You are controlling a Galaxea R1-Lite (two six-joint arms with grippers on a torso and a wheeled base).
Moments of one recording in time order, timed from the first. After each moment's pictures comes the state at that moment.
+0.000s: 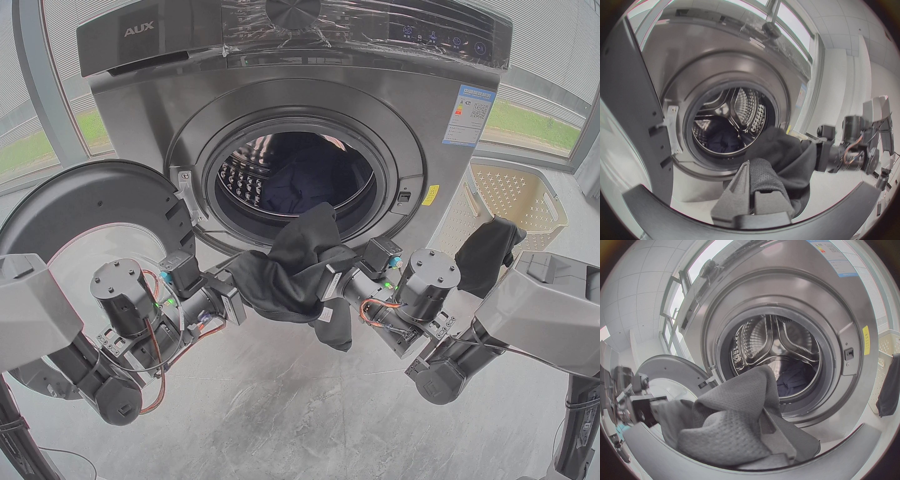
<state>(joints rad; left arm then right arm) -0.49 1.94 -0.52 -1.55 -0.08 -0.03 0.70 2.22 -0.96 -1.50 -0.12 0.18</state>
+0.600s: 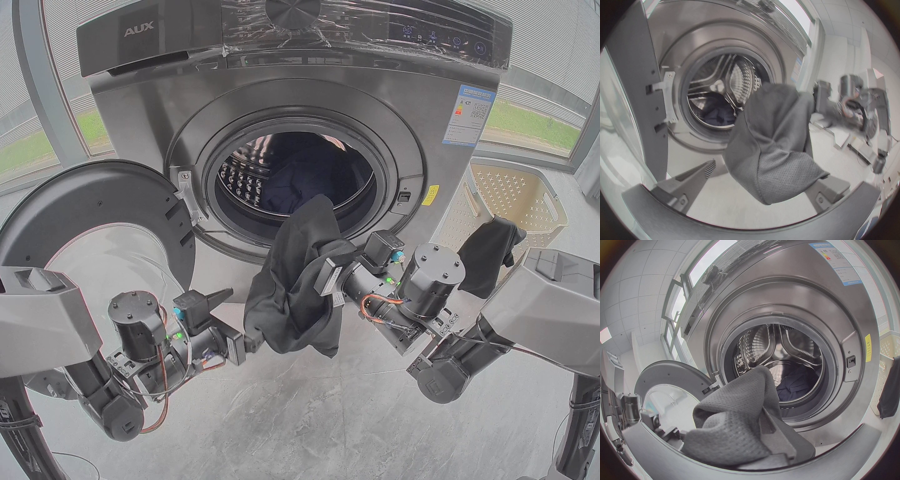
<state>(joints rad) -0.49 2.03 -0.42 -1.55 -0.13 0.00 0.71 2.20 -0.97 -1.50 -0.12 0.19</state>
